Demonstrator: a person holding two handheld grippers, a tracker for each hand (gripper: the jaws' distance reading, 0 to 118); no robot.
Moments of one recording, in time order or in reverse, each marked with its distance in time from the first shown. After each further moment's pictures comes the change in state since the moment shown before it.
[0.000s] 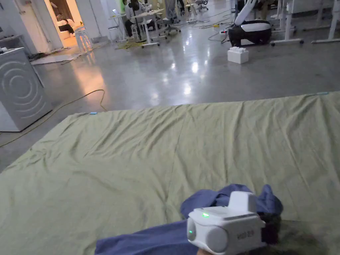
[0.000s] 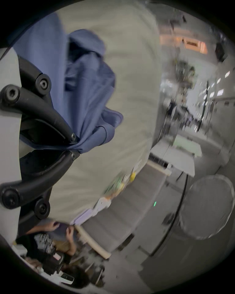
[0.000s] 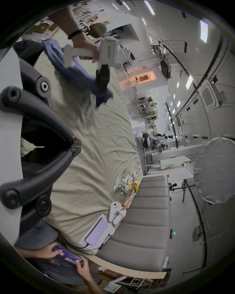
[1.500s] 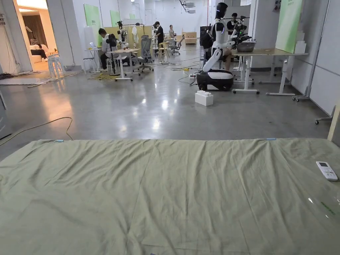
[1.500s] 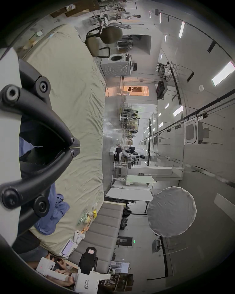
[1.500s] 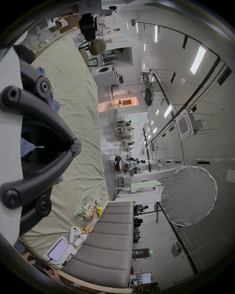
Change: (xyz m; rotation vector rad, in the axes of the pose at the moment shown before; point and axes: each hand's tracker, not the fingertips) left arm 0.073 -0.095 0.339 0.579 0.708 -0.187; right arm -0.065 0.049 0.016 0.308 0.241 0.136
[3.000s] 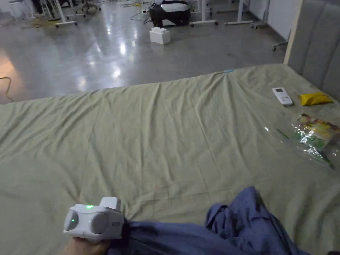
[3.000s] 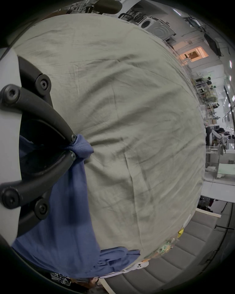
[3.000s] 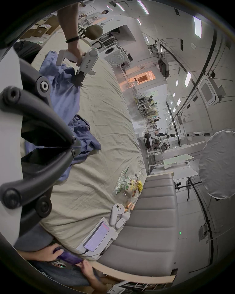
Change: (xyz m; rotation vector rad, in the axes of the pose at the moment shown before) left arm 0.067 -0.173 -0.390 -0.957 -0.168 -0.138; right arm 0.104 -0.063 -0.039 -0.341 -0.193 -0.156
